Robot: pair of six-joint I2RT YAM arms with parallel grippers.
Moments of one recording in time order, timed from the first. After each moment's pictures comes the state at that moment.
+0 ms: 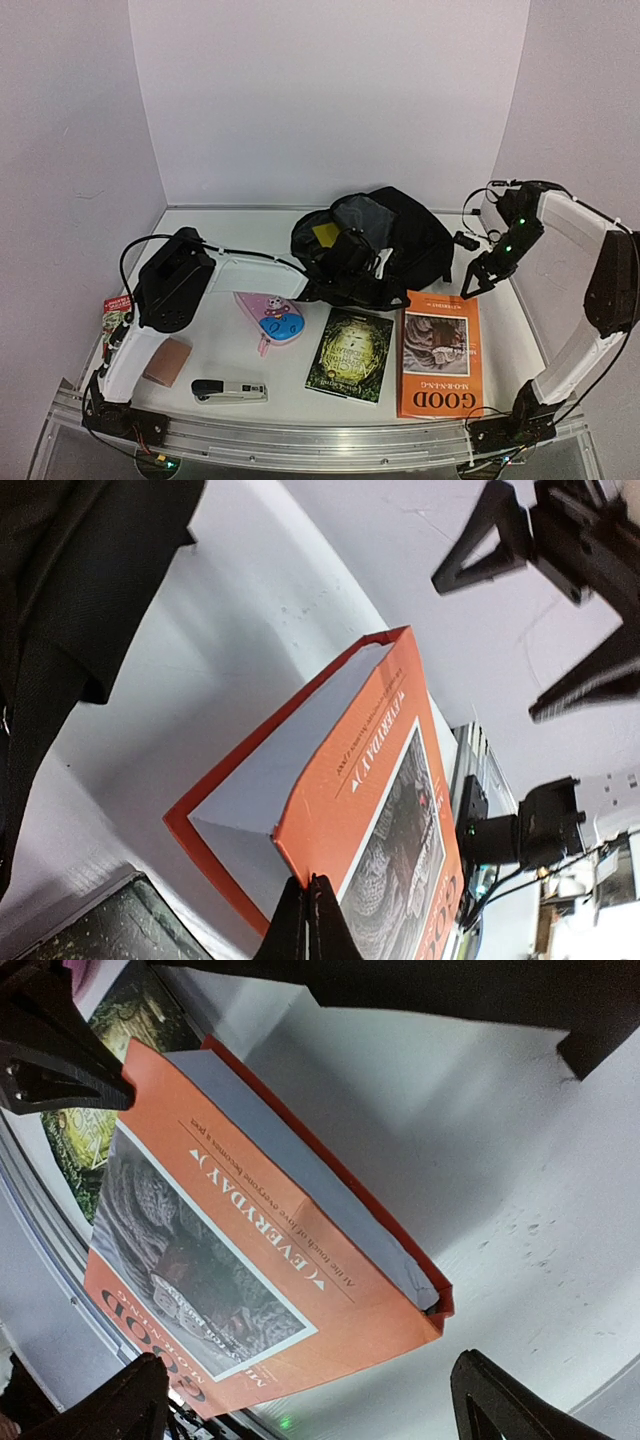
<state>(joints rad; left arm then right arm) -1.05 2.33 1.78 0.07 0.45 -0.66 0.03 1.62 1.38 -1.32 -0.40 -0.64</state>
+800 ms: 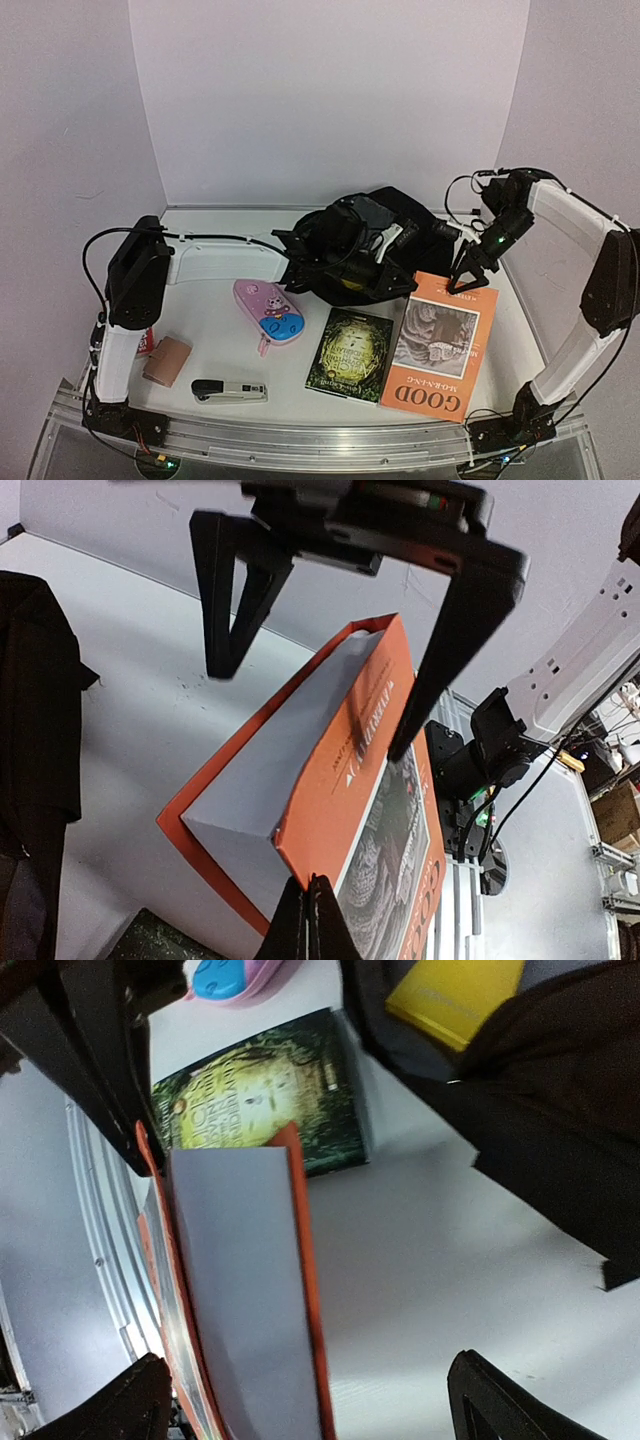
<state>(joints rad) -1.06 2.15 1.74 0.02 0.56 -0.24 0.16 1.64 1.47 -1.40 -0.60 -0.93</state>
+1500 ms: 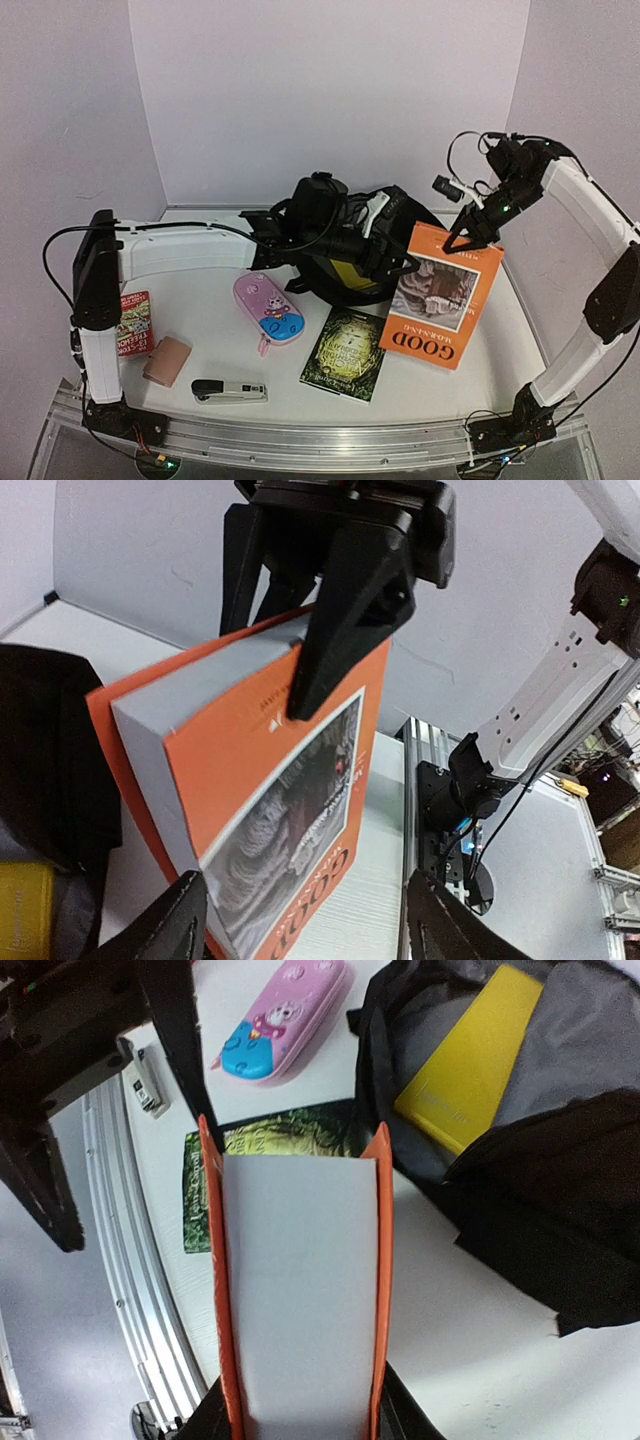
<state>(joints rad) -1.06 1.97 1.67 0.01 0.47 -0.23 0.21 1.60 1.70 -1.44 -0.65 -0.80</state>
